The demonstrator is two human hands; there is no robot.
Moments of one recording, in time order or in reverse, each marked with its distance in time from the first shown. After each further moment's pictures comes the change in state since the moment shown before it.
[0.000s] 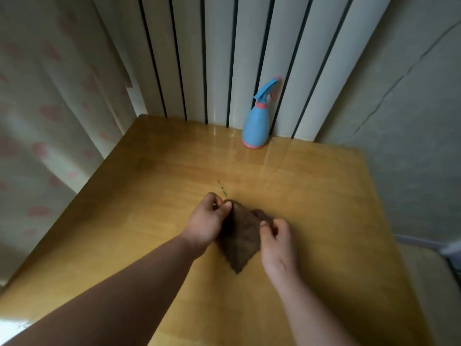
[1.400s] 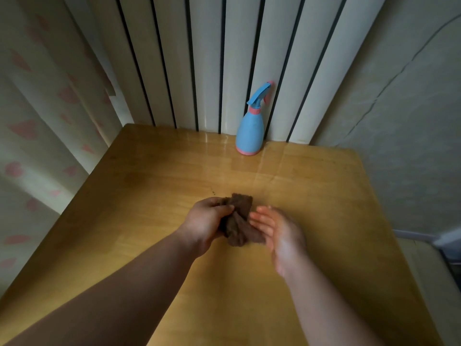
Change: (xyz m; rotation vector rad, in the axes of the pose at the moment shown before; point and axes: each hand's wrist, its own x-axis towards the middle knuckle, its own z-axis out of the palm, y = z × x) left_hand 0.029 0.035 -0.004 -0.361 -0.133 -0.183; right_hand 0.044 -0.035 0.001 0.752 -0.207 0.298
